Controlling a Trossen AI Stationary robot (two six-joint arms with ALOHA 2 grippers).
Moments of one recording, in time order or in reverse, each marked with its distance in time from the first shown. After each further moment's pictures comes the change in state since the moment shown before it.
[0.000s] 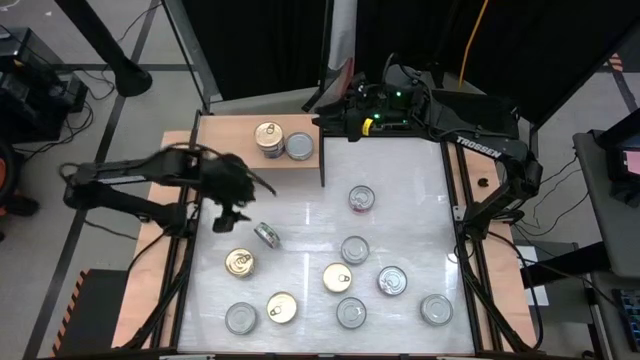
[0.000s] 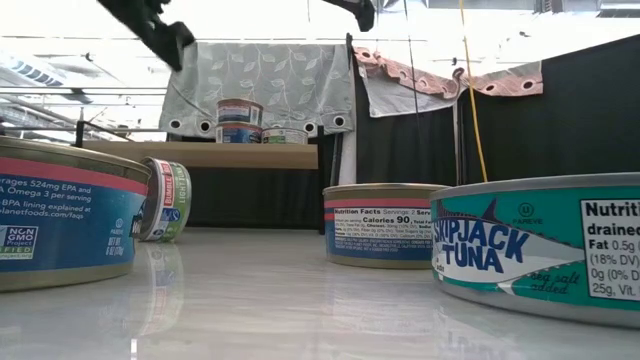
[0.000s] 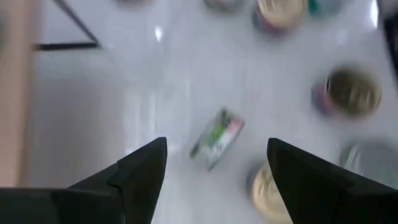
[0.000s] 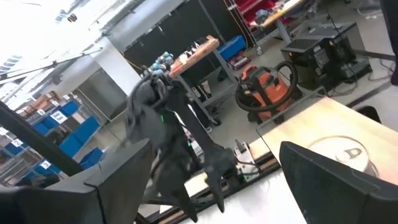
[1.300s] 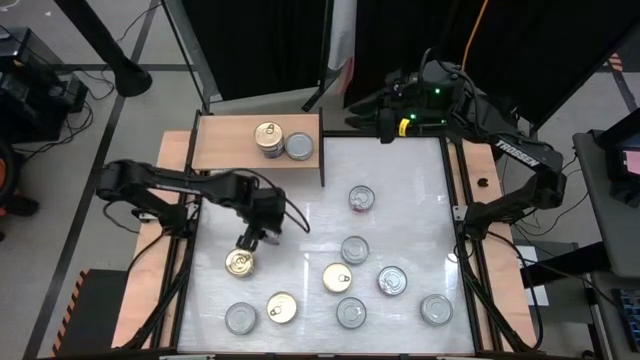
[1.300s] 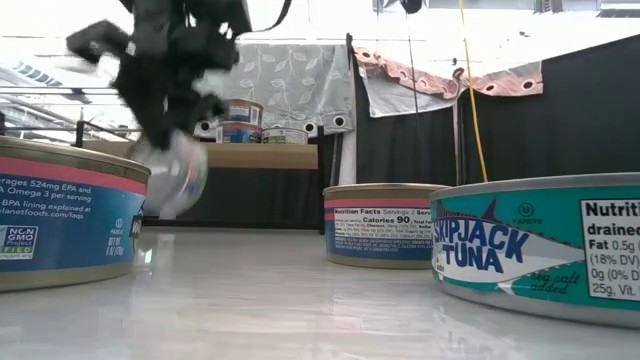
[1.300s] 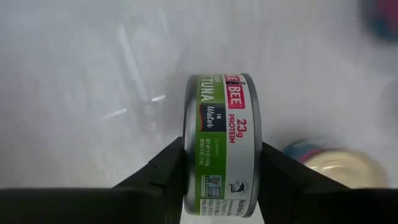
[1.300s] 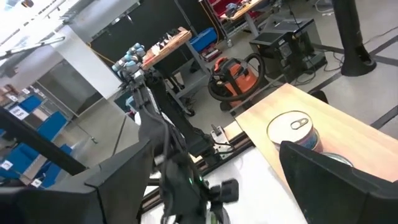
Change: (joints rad) left arm -0.095 0.338 -0.117 0.188 0.007 0.110; right arm -0.018 -0.196 0.001 -0.311 0.078 -0.067
